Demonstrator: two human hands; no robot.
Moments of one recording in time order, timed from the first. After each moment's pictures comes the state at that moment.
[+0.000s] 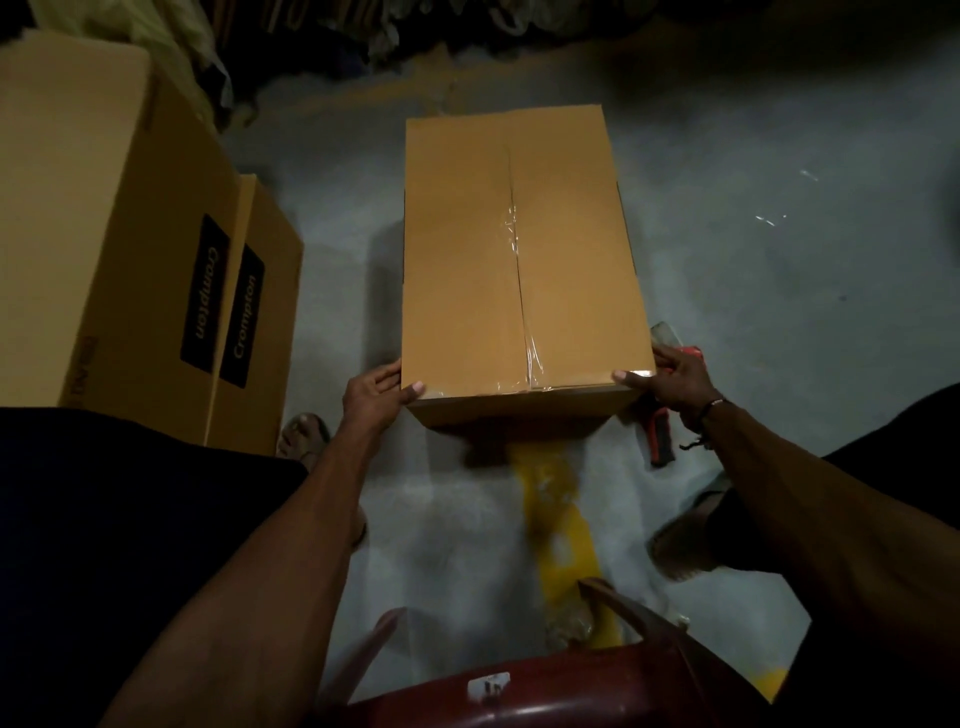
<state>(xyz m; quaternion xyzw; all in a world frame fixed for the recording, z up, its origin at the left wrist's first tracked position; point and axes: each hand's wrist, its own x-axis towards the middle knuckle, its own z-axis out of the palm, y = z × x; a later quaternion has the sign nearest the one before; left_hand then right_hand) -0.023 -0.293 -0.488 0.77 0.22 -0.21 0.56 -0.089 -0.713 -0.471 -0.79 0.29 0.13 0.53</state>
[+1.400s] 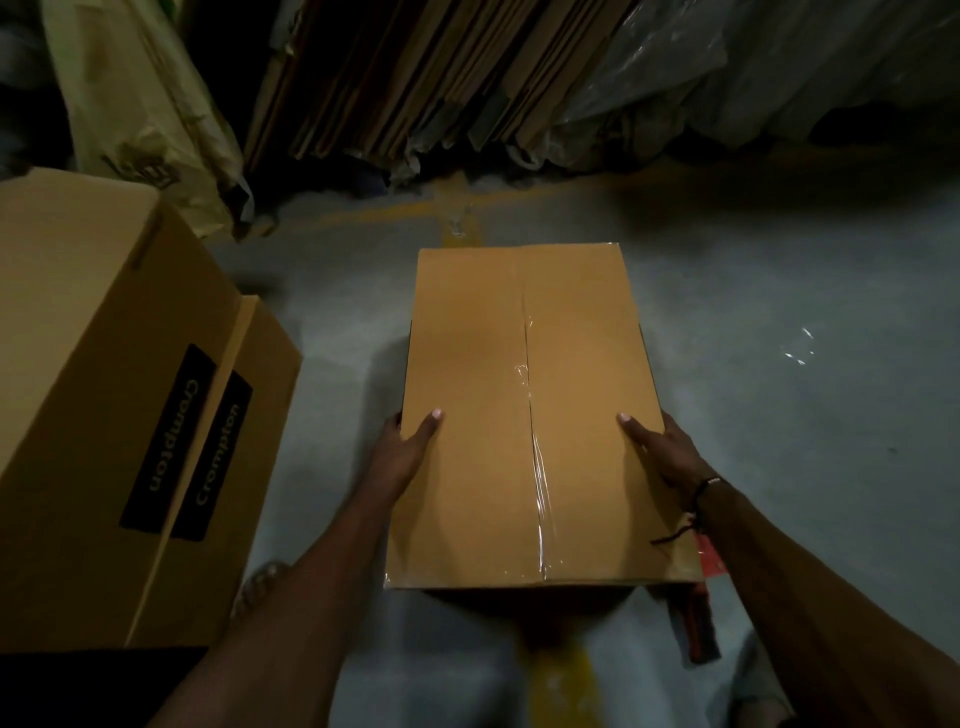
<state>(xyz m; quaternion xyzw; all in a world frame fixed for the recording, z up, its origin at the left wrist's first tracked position) 0.125 -0.360 -0.486 0.82 0.19 -0.18 0.52 0.071 -0.710 -0.484 -0.76 0.32 0.13 0.55</state>
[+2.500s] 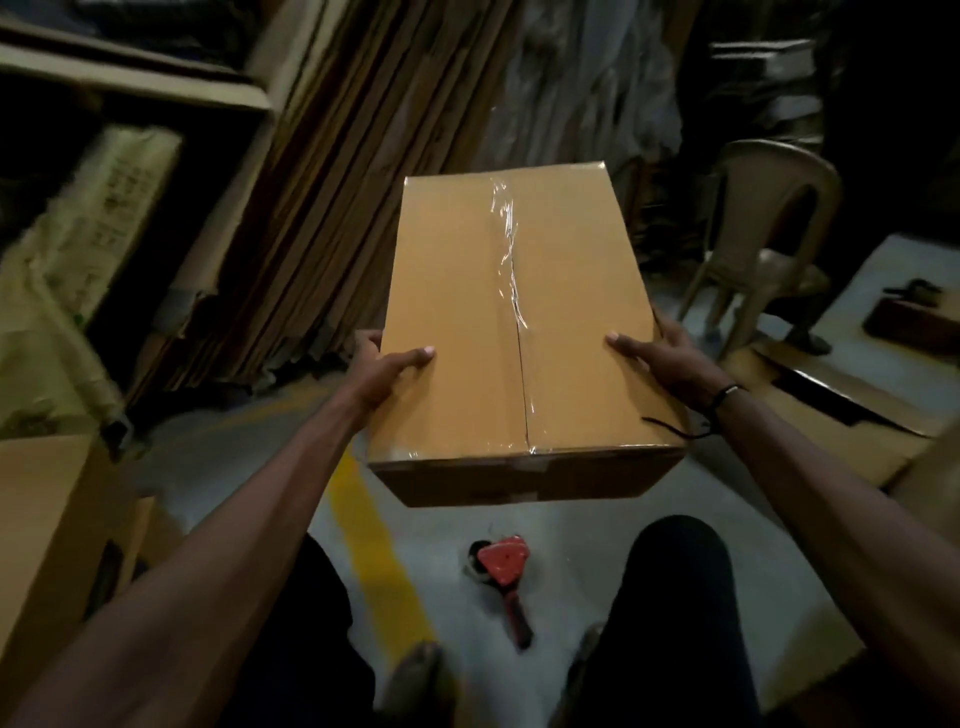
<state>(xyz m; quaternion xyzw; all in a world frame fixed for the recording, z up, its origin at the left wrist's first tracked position) 0.010 -0.525 -0.044 0.75 -0.13 -0.15 0.63 -0.192 -0.866 -0.011 -0.79 0.23 -0.17 0.54</state>
